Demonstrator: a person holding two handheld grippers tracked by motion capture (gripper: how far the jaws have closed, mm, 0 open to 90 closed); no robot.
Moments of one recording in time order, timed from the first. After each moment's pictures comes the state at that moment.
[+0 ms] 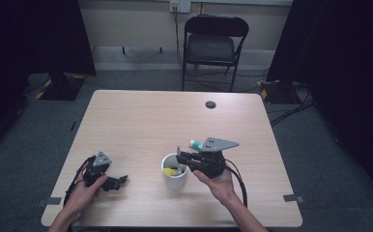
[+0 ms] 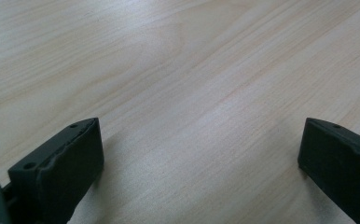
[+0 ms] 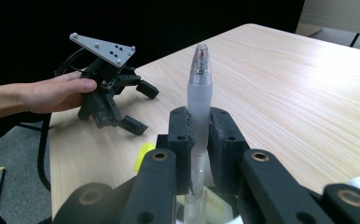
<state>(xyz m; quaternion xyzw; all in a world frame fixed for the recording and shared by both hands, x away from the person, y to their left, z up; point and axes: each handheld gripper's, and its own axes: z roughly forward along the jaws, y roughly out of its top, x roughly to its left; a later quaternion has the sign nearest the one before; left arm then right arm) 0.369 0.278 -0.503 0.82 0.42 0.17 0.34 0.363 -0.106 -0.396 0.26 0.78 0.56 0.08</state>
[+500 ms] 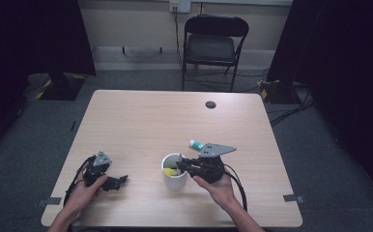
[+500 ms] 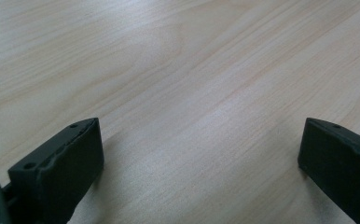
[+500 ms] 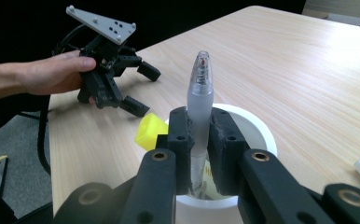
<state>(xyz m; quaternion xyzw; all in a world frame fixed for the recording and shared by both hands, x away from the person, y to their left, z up) 0.370 0.277 -0.503 0.82 0.41 0.17 0.35 0.359 -0.103 -0.412 0.26 0.80 0.54 0.07</state>
